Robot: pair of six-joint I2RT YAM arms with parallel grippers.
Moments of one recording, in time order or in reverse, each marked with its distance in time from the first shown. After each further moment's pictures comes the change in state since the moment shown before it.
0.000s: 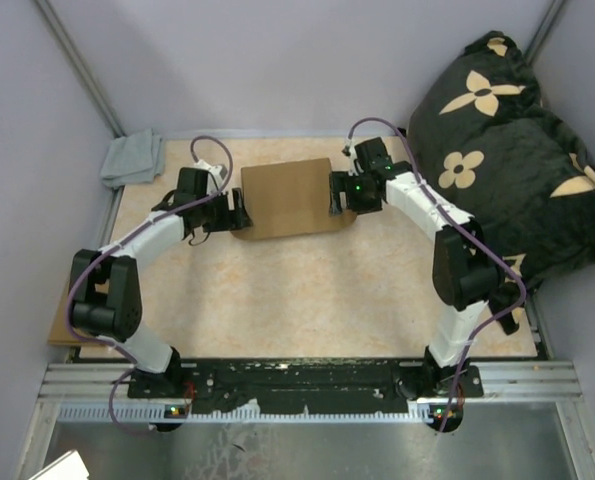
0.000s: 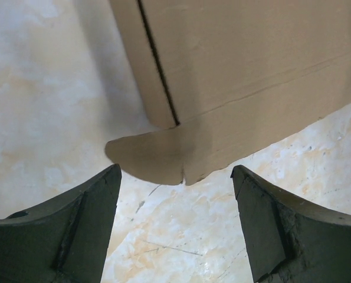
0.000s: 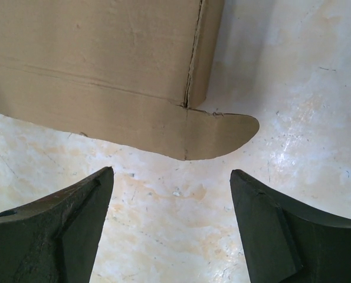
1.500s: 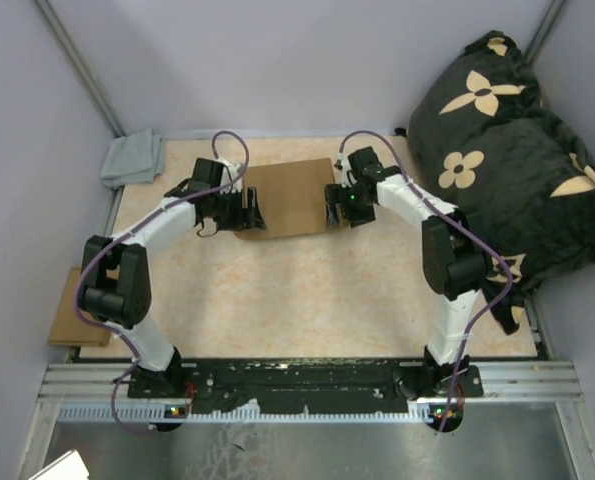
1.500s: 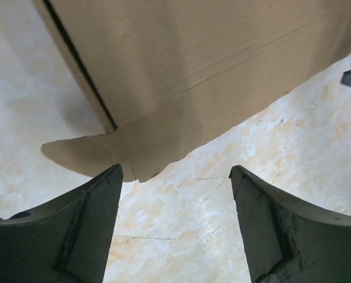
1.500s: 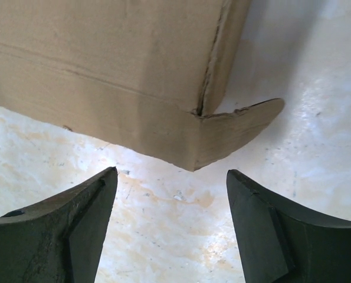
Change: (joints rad) left arm -0.072 0.109 0.168 -0.161 0.110 0.018; right arm 0.014 0.103 -0.008 -0.008 -0.094 -0.037
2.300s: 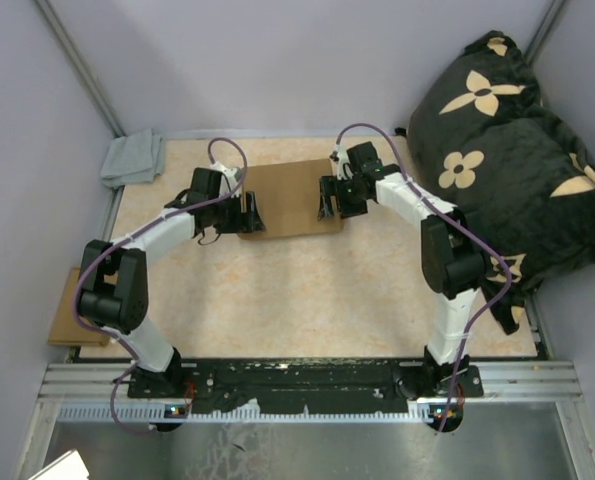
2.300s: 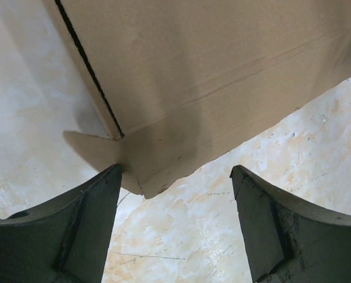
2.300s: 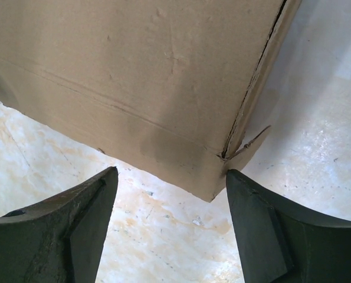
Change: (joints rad) left arm 0.000 -0.043 -0.137 0.180 -0.061 -0.018; right arm 0.002 0.008 0.026 0.102 -0.055 0.011
